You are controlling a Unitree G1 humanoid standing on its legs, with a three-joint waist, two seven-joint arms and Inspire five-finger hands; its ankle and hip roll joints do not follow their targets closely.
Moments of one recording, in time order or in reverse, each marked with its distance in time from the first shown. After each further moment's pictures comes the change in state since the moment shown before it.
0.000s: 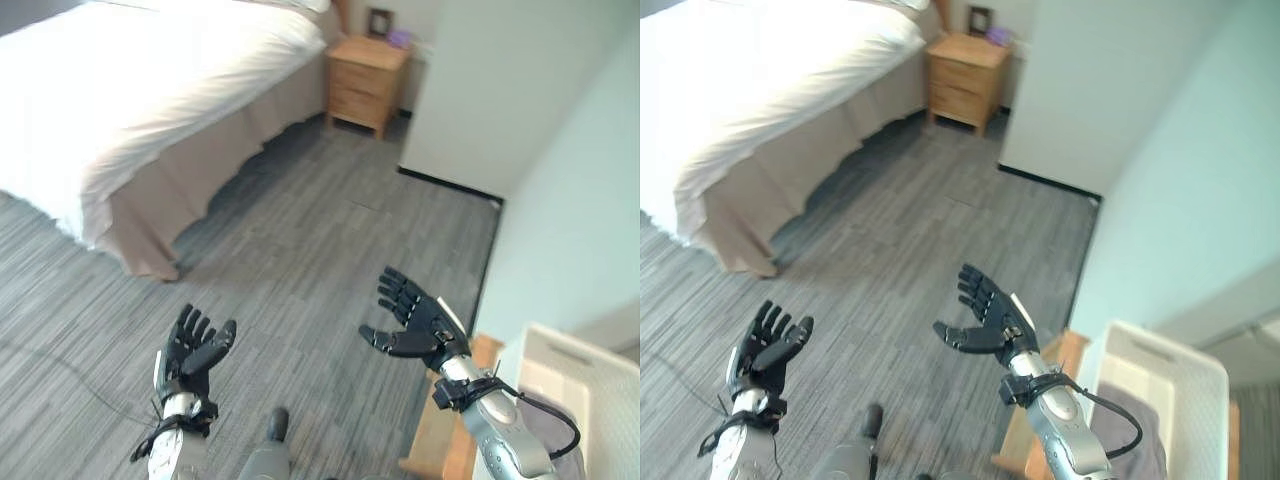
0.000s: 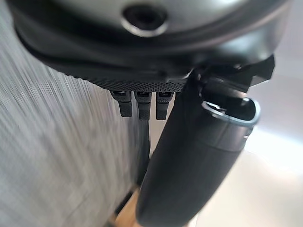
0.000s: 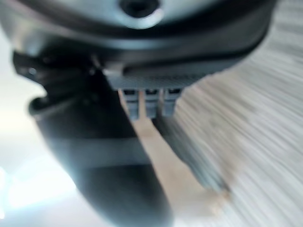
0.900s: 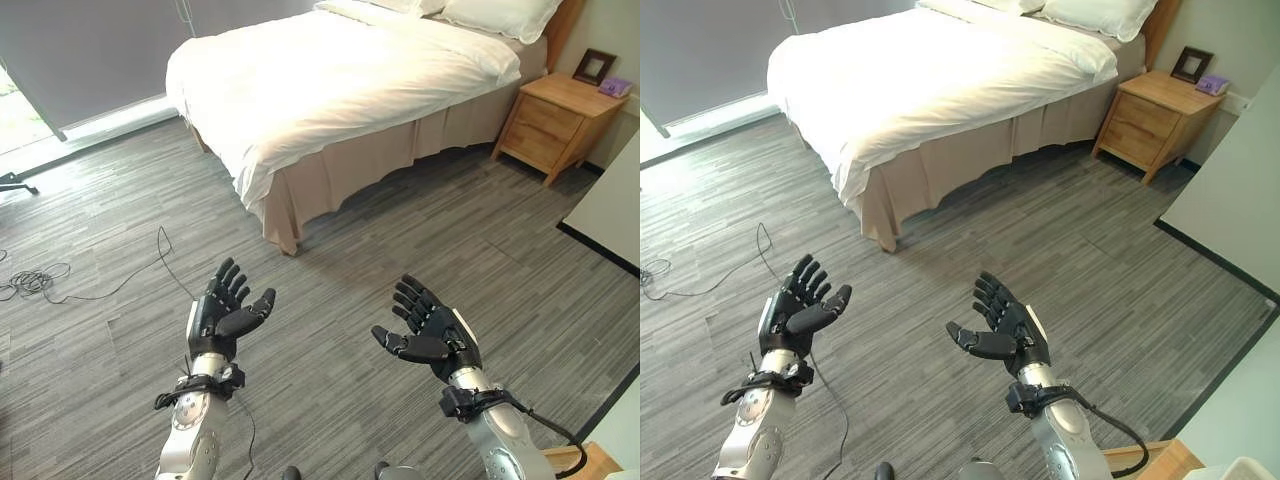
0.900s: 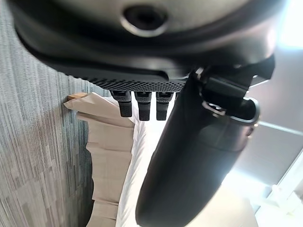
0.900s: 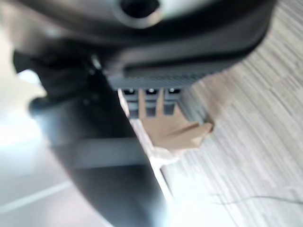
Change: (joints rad) left arm -0.151 0.021 -0.114 -0.087 0.123 0.011 -0.002; right arm 0.019 -0.031 -0.051 0.041 -0.051 0.008 -0.007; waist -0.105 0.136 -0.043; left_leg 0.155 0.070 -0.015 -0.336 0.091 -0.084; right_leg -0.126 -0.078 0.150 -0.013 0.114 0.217
